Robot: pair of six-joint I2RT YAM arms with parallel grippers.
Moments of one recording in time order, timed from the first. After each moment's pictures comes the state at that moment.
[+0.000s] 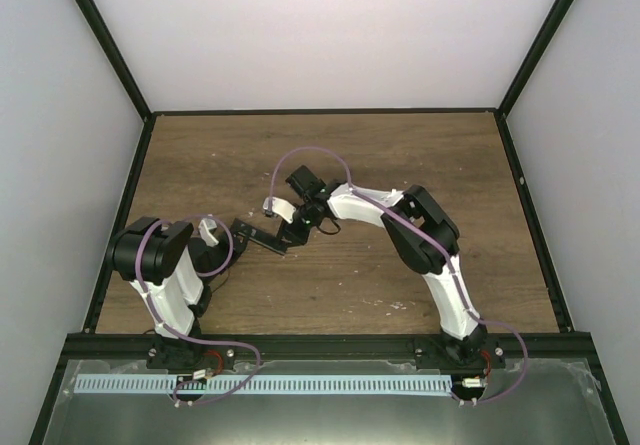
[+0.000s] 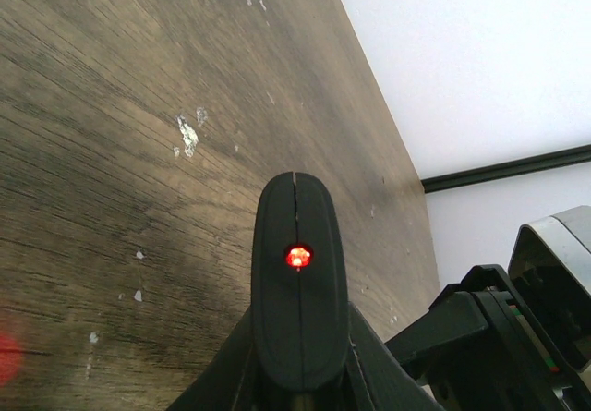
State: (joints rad) left arm -0.15 1.82 0.02 1.53 0.38 -1.10; right arm 0.80 2.16 1.52 -0.45 -0.58 -0.38
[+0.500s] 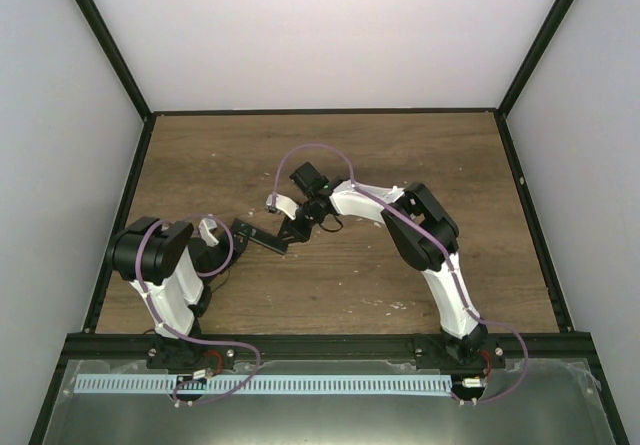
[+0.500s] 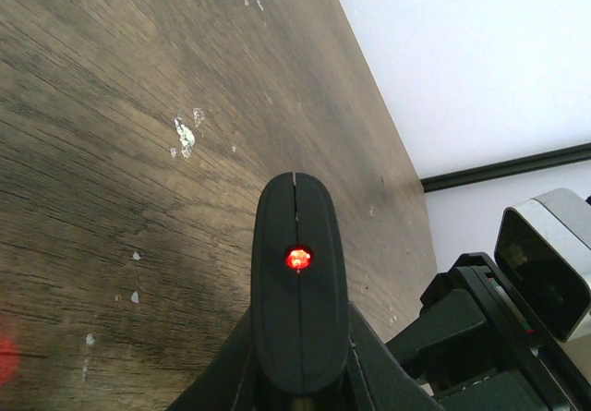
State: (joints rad) left arm -0.15 1.82 0.02 1.53 0.38 -1.10; right arm 0.77 2.18 1.54 -0.46 -0.65 -0.39
